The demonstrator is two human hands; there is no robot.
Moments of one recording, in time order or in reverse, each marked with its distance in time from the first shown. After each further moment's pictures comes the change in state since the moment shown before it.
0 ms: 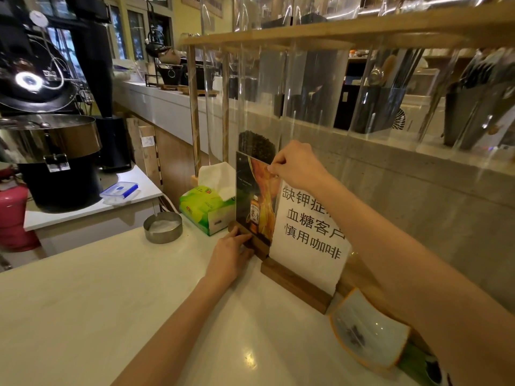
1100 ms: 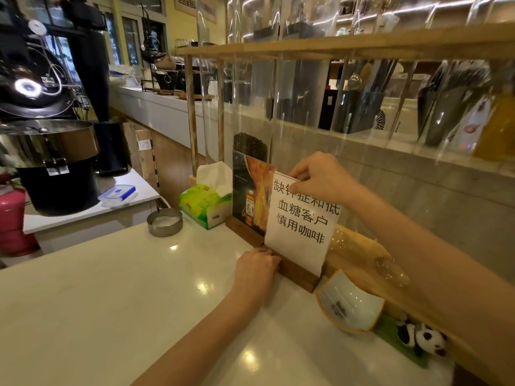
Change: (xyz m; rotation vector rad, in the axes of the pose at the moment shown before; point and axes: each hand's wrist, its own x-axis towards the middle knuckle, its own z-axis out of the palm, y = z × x) left_hand -0.055 0.055 0.024 0.348 0.030 0.349; right_hand -0.068 0.013 -0.044 -0.048 -0.089 -0.020
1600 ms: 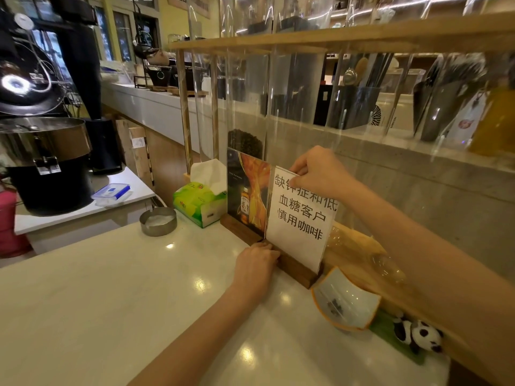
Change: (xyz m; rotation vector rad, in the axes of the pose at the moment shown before) left_hand 0.008 0.001 0.007 -0.057 0.044 0.013; right_hand 0.004 0.006 0.000 -0.020 0.063 0.046
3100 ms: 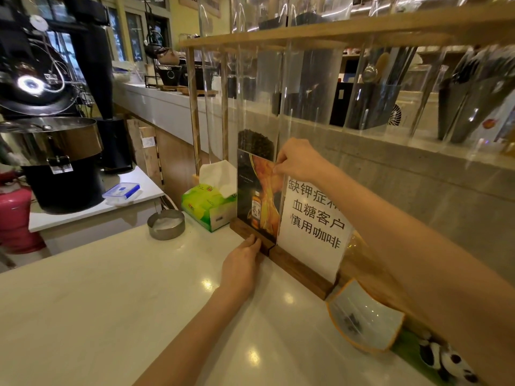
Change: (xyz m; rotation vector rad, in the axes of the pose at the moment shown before) left_hand 0.005 -0.051 0.008 -0.164 -0.071 -0.319; right_hand 0.065 -0.023 0.030 -0.043 -0.111 -0.025
